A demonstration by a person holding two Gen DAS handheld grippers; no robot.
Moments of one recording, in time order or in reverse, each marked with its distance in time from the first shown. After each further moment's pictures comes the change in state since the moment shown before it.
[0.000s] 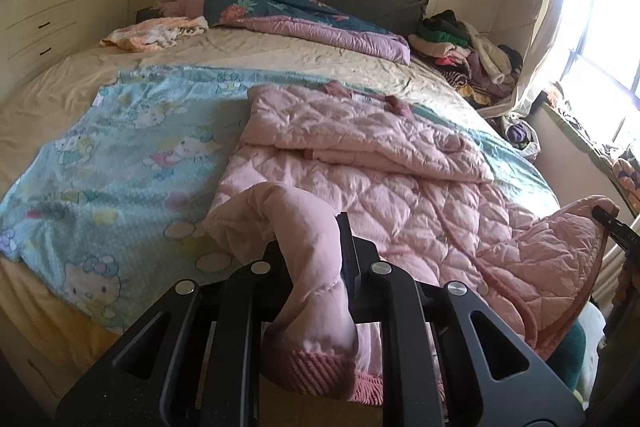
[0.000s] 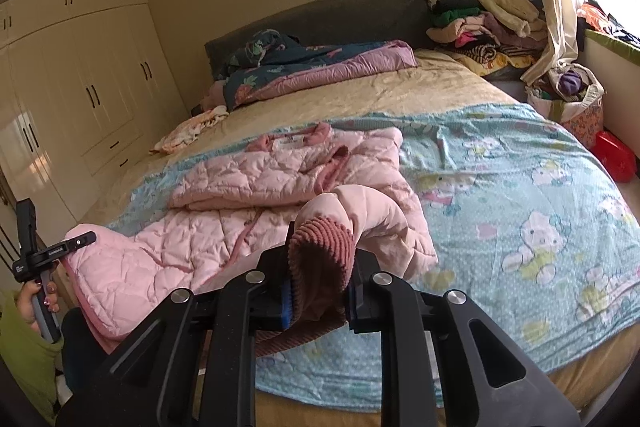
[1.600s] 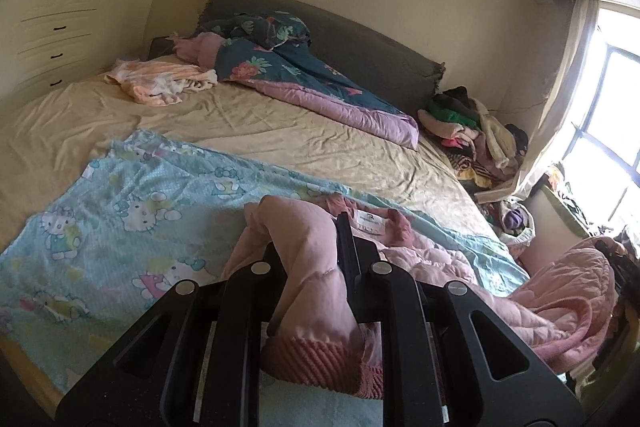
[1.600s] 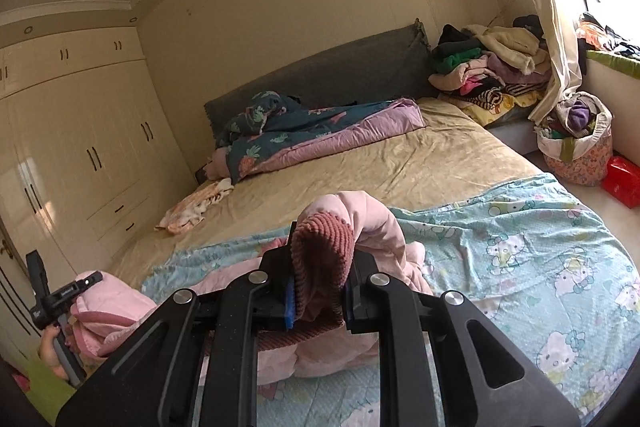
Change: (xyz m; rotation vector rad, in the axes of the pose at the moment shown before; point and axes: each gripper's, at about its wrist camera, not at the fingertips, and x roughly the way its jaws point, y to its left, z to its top) left arm 0.013 0.018 0.150 -0.138 -0.194 -0.009; right arm 0.035 0.010 0.169 0.077 -0.167 0.017
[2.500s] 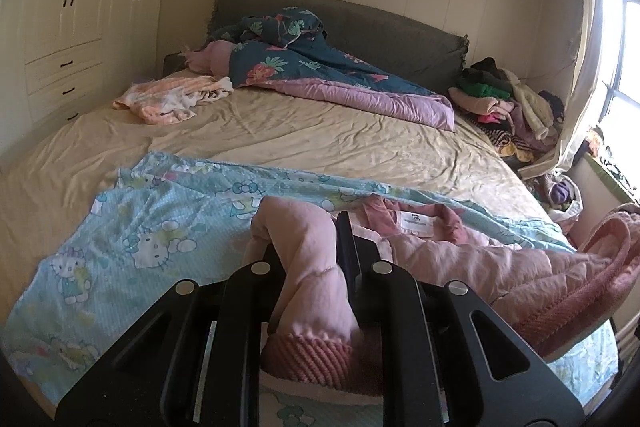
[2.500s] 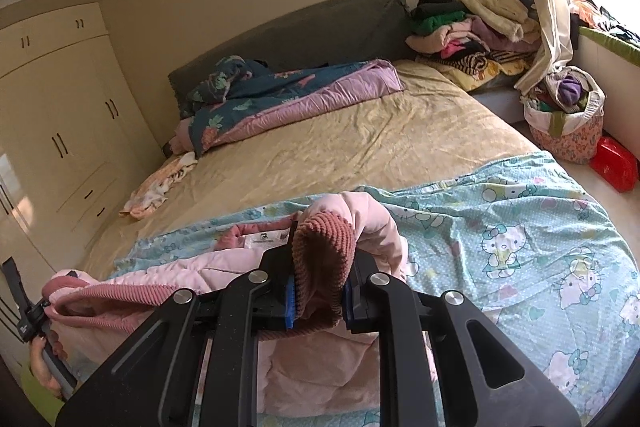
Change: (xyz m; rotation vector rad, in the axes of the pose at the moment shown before) left arm 0.080 -0.018 0.011 0.136 0.024 0.150; right arm 0.116 -0.039 0.019 0.031 0.152 -0.098
